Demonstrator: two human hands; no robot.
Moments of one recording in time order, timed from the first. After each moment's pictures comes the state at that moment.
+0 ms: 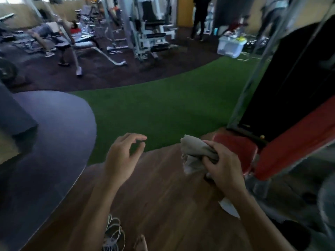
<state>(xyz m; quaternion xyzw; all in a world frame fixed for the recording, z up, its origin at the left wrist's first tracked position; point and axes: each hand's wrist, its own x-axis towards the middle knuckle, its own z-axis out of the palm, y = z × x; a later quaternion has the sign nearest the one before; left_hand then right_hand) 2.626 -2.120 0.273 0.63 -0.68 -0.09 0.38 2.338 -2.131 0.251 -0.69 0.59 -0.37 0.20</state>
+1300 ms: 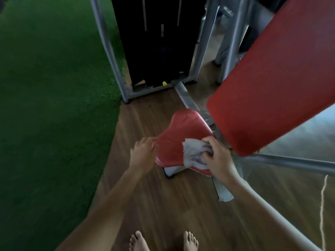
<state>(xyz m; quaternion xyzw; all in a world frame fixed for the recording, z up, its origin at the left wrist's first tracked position) 2.312 -2.708 -0.079 0.32 -0.88 -0.36 -0.02 2.189 -2.481 -0.050 -0.27 0.88 -0.36 0.13</state>
